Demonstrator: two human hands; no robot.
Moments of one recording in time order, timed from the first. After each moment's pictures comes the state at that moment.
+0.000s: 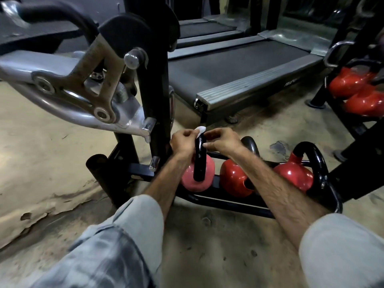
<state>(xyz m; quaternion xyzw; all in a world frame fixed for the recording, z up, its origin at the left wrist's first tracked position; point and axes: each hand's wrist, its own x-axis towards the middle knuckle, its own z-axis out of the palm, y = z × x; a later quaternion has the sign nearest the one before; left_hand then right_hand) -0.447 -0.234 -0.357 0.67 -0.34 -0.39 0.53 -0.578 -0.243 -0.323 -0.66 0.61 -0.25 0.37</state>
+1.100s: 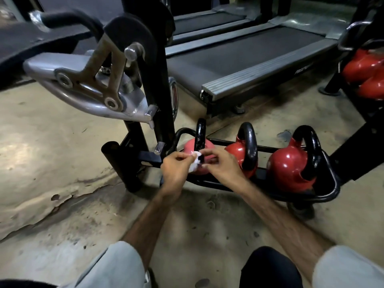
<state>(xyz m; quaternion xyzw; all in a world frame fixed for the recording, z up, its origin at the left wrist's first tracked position) -0.455 -0.103 -0.372 0.72 -0.36 -0.34 0.49 -0.599 -0.130 -0.365 -0.71 0.51 -0.30 0.38</state>
